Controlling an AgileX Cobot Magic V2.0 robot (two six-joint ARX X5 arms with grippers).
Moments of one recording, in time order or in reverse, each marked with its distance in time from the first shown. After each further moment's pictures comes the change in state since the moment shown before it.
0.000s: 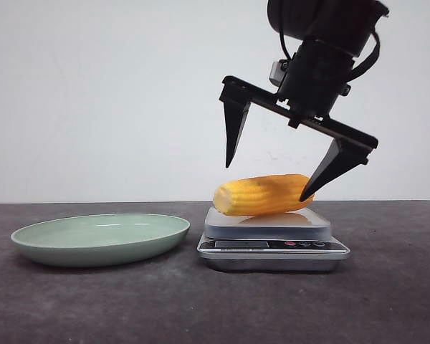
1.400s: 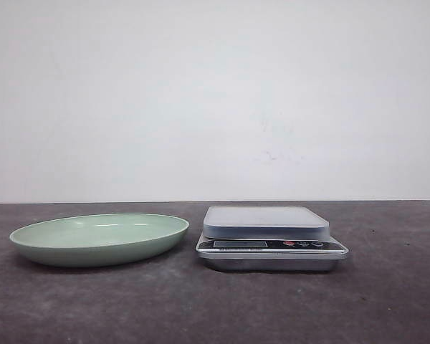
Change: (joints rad) left arm 0.000 0.000 0.000 0.000 -0.078 0.072; right arm 0.166 -0.110 0.575 0.052 0.091 -0.340
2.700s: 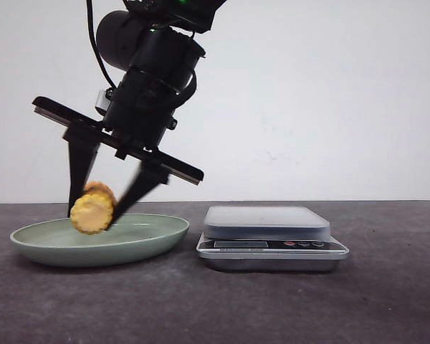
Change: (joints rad) left arm 0.000 0.000 0.000 0.000 0.000 0.029; right arm 0.141 0.604 0.008 -0.289 -0.218 0.205
